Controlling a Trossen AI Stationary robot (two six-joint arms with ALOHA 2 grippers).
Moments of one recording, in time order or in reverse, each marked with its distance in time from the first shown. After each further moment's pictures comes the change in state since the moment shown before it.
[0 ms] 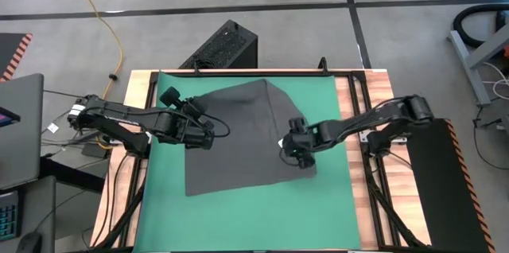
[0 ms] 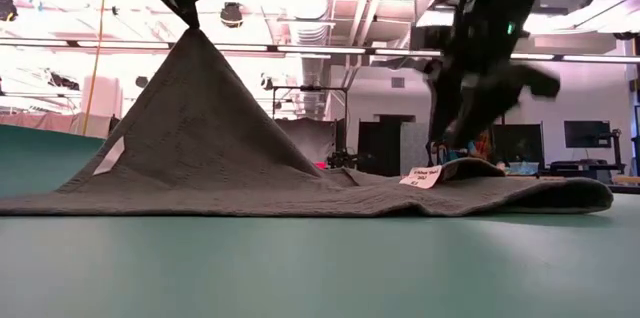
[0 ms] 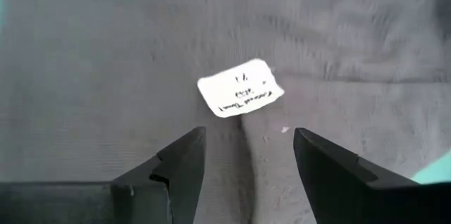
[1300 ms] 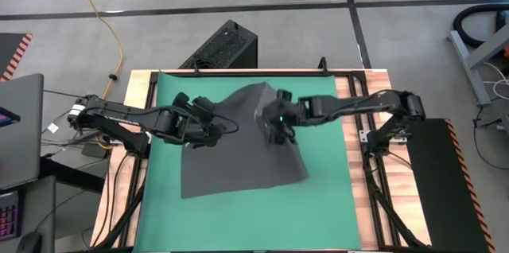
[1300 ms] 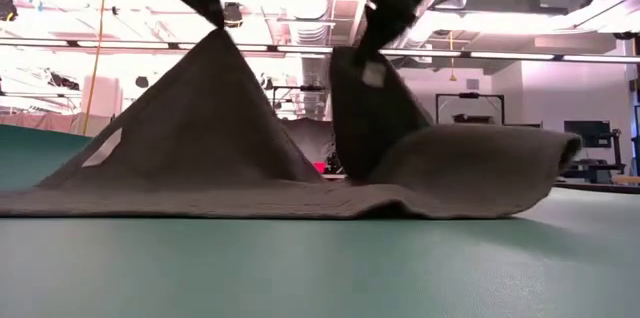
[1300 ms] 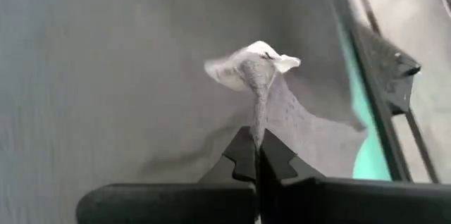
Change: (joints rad) left arm 0.000 0.000 0.000 0.311 0.121 -0.022; right arm -0.144 0.056 0.405 0.018 0.006 0.166
